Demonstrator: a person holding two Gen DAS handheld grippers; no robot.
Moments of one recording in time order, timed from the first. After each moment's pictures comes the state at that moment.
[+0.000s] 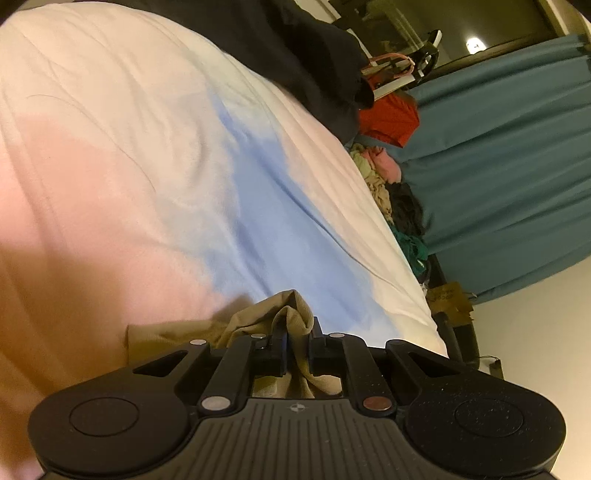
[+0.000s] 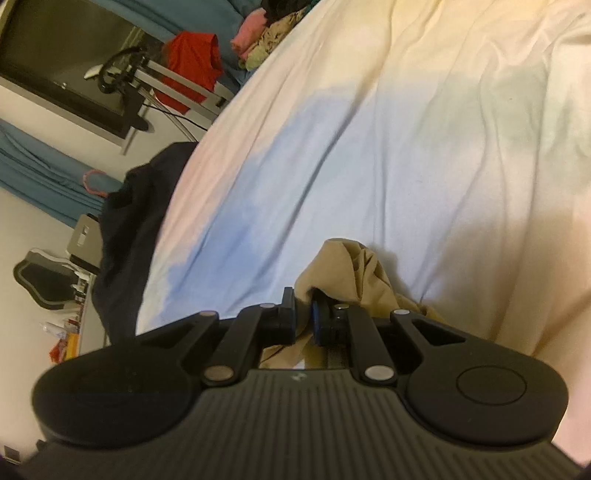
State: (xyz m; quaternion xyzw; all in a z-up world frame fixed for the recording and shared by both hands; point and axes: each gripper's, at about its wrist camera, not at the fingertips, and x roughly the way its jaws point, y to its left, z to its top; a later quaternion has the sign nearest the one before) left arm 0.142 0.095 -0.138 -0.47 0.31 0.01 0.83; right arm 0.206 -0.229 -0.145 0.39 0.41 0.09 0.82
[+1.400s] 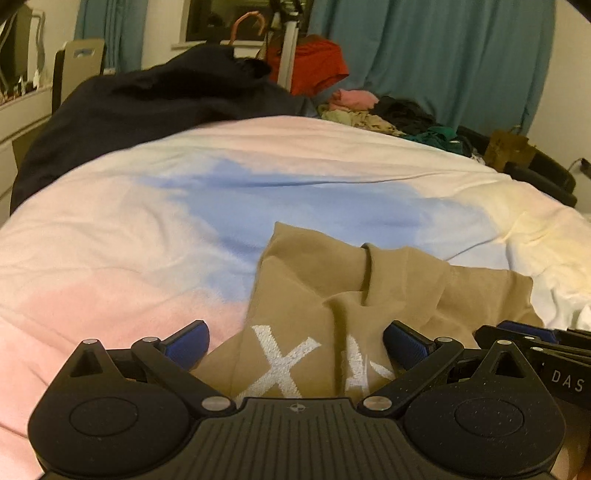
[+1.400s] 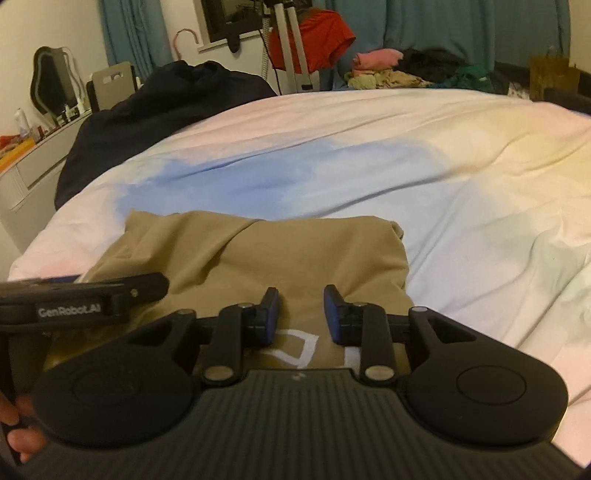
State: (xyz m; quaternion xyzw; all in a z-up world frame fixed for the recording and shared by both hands) left arm 0.126 0.021 -0.124 -0.07 0.35 0.02 0.93; right arm 0.166 -0.168 -0.123 0.03 0.34 0.17 0.93
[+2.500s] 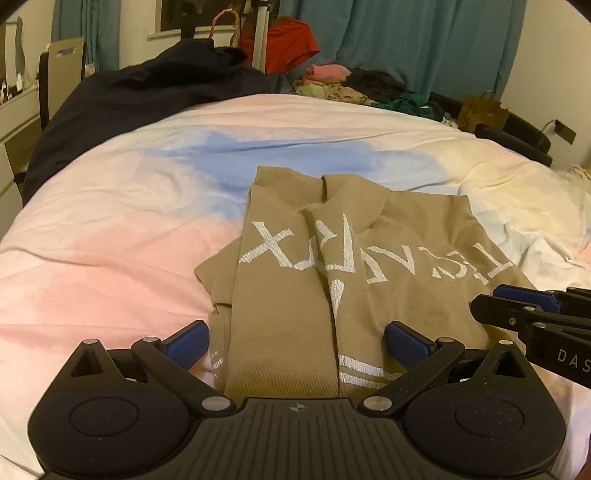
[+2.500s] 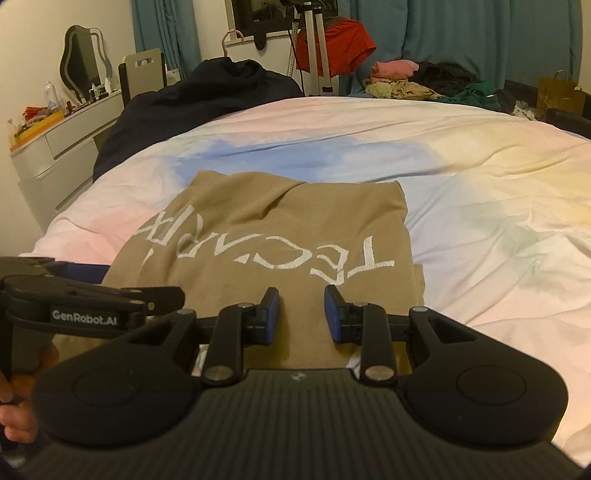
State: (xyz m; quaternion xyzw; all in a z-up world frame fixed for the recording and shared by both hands) left arm 0.047 0.007 -0.102 -0.03 0.39 -0.02 0.92; right arm 0.089 -0.170 -0.100 0.00 0.34 0.19 0.92
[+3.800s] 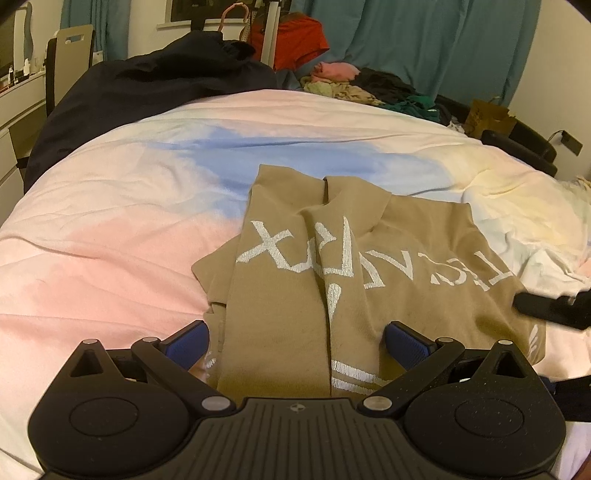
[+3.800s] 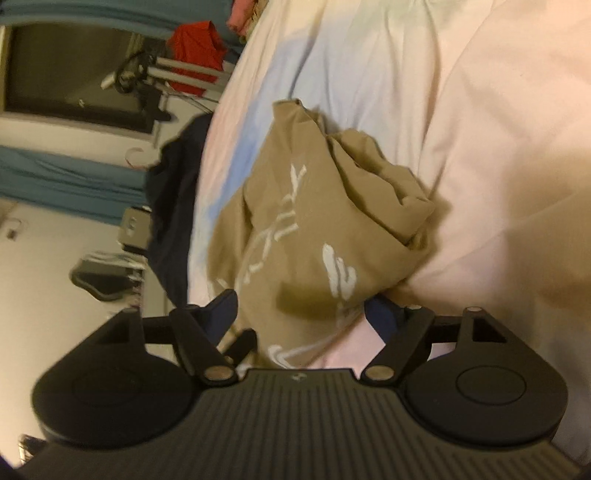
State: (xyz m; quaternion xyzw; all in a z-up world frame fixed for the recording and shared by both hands) left arm 0.051 0.008 -0.100 -0.06 0.40 -0.01 0.91; right arm 0.089 -0.260 -0.149 0.51 0.42 0.16 0.74
